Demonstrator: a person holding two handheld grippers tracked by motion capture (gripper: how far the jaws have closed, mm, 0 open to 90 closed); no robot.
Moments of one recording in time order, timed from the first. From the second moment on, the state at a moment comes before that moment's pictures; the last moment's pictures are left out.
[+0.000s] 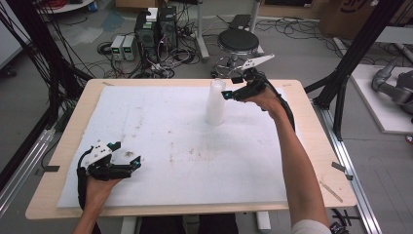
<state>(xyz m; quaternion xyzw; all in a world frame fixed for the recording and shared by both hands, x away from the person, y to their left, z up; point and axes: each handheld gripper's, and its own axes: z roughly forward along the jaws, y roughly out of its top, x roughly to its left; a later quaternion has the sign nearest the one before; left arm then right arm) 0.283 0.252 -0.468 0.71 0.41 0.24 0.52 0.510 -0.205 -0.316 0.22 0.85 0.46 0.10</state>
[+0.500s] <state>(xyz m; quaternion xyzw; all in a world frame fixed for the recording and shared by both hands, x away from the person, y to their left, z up) 0.284 0.251 -0.468 0.71 0.41 0.24 0.52 0.518 -0.182 -0.336 0.23 0.86 0.45 0.08</state>
